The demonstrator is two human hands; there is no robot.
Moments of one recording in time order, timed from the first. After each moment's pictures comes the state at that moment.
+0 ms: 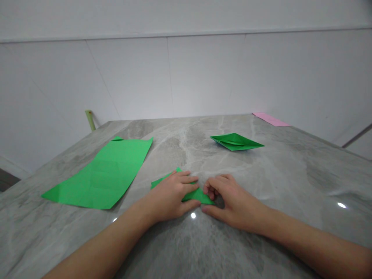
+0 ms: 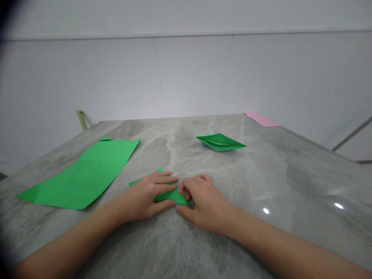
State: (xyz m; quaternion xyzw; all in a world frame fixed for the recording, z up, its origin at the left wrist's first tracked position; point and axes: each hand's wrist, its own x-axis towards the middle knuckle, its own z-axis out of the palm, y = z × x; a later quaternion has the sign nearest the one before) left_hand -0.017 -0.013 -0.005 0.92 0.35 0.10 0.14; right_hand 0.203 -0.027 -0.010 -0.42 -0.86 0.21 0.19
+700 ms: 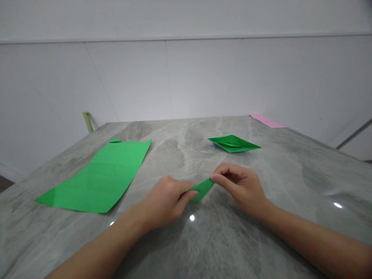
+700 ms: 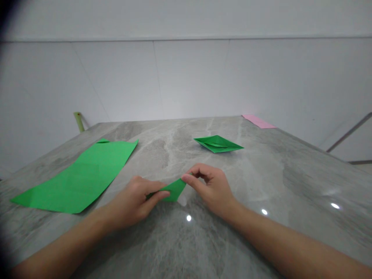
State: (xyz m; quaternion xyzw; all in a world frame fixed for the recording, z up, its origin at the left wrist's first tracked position) left_hand -0.010 -0.024 0.011 0.87 0.39 0.19 0.22; right_hand 0.211 -0.009 -0.007 -0.39 -0.71 0.32 0.49
